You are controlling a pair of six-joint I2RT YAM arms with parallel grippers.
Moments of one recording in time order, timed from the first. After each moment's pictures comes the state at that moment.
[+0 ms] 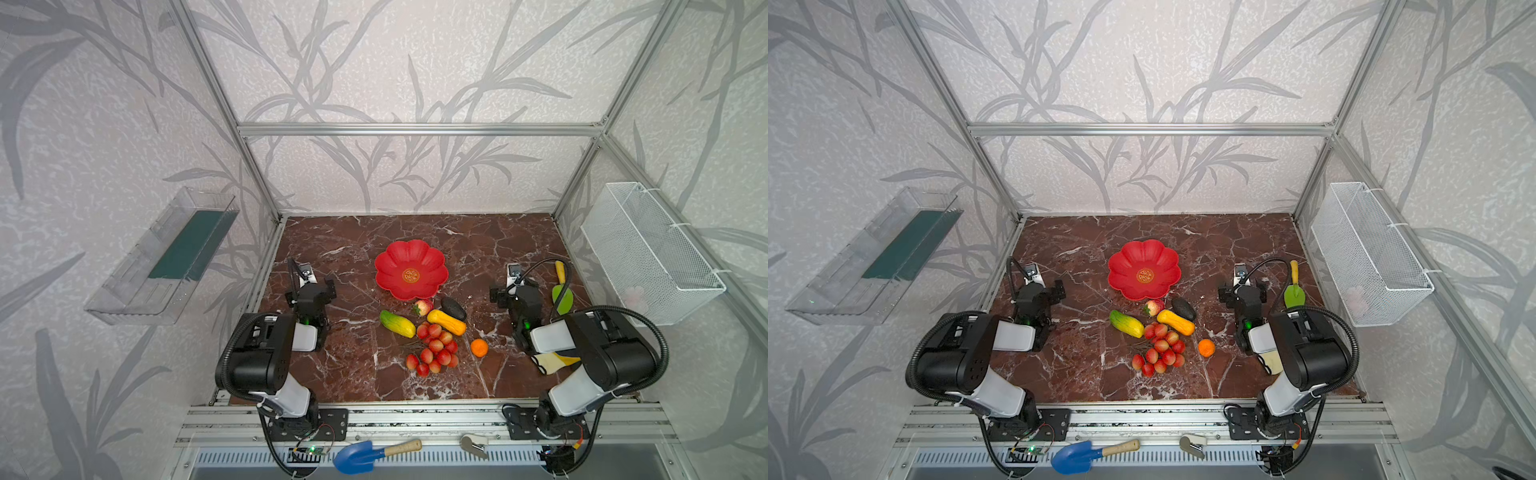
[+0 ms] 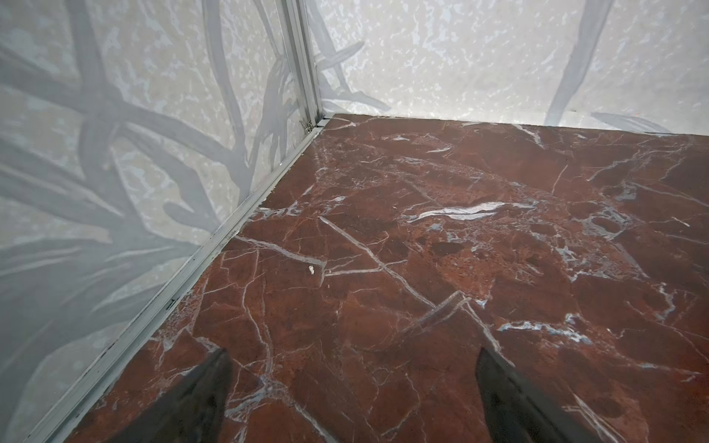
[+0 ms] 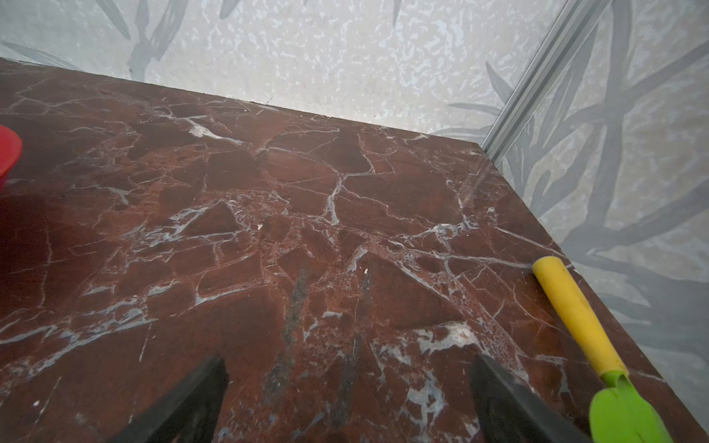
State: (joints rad) left arm -0.02 1.59 0.35 0.91 -0.41 -0.05; right arm 0.19 1.62 0.33 0.99 0.30 -0.10
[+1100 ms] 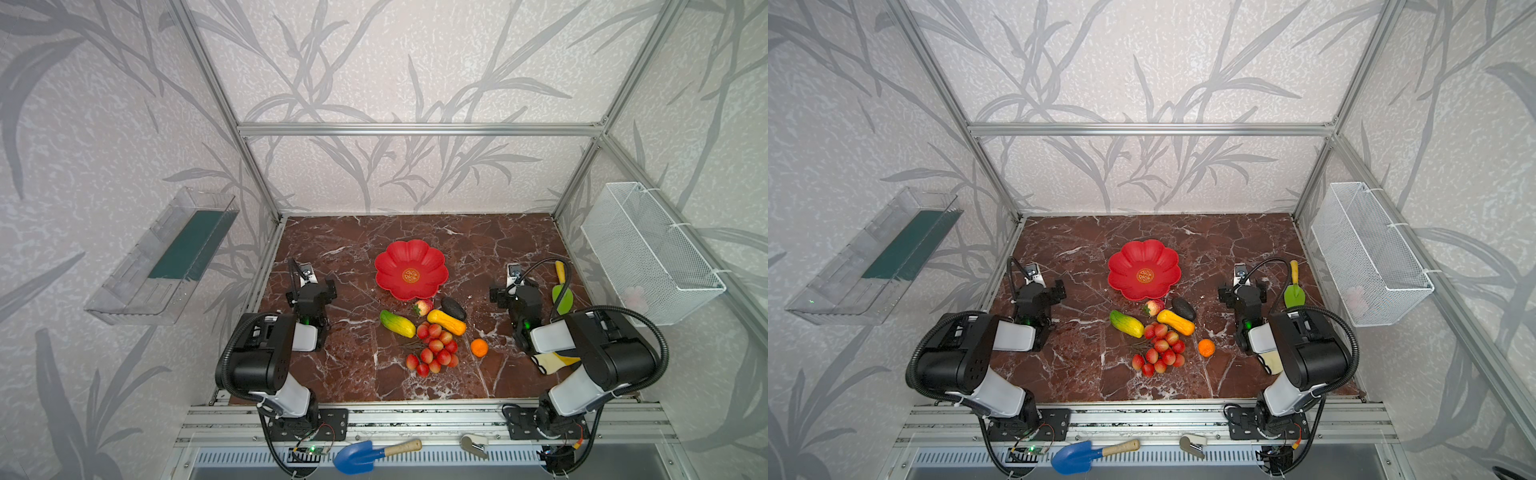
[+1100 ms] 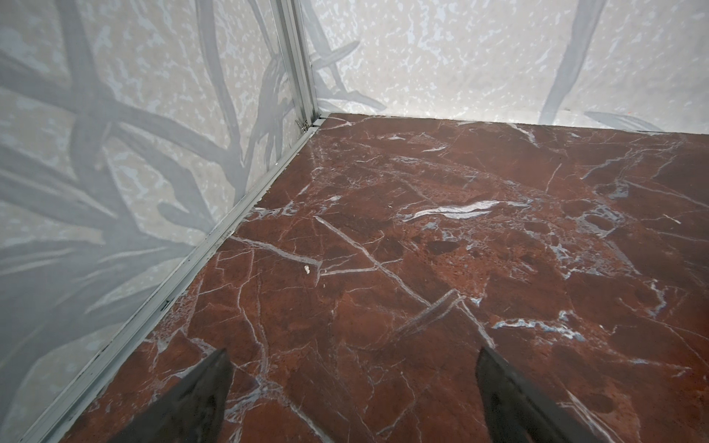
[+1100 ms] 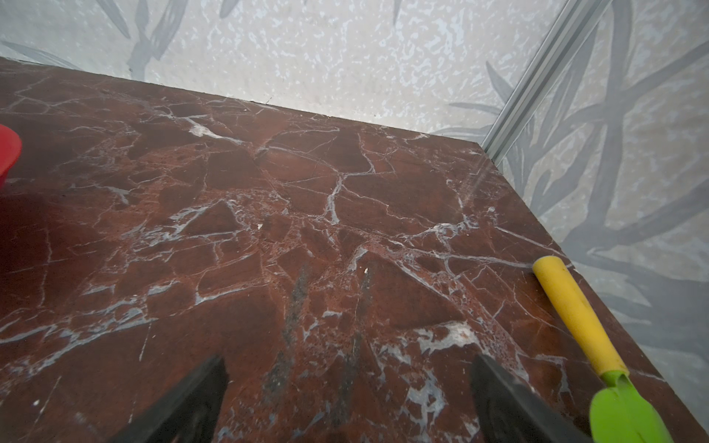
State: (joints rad) left arm -0.02 1.59 0.35 0.91 -0.40 -0.05; right arm 0.19 1.62 0.33 0.99 0.30 -0.10
